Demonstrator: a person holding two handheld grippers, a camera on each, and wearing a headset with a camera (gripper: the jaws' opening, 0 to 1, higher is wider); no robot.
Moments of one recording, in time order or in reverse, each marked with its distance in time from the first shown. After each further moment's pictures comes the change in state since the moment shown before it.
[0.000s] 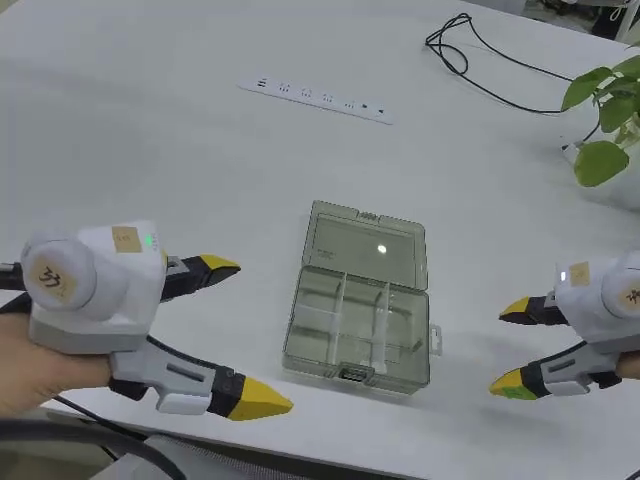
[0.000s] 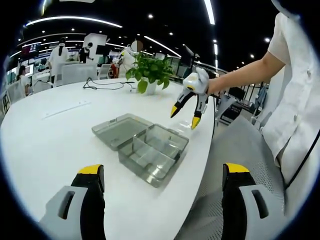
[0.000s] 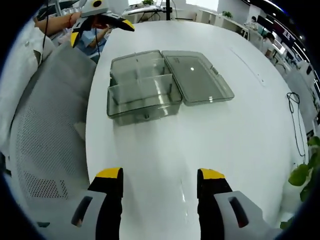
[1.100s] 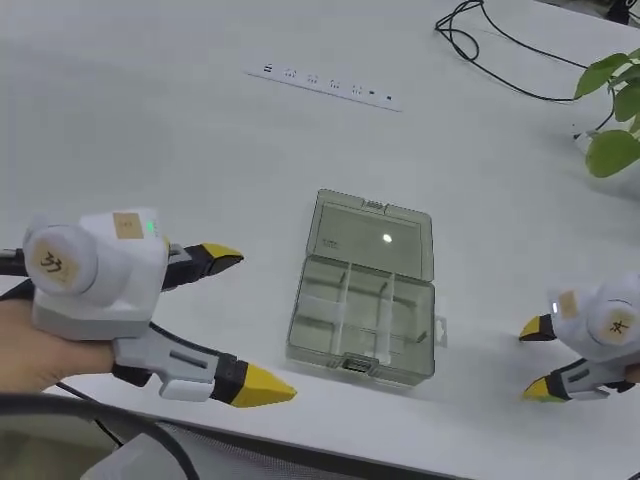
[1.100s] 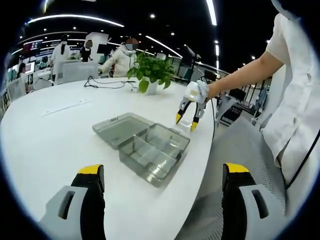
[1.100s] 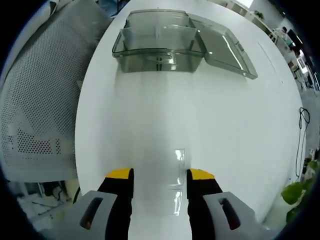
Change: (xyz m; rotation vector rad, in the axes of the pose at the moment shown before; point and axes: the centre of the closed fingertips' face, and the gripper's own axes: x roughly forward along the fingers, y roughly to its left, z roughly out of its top) left arm 0.001 0.002 -0.002 -0.015 0.003 0.001; right arm 0.018 -0.014 -0.064 -0.192 0.206 0.038
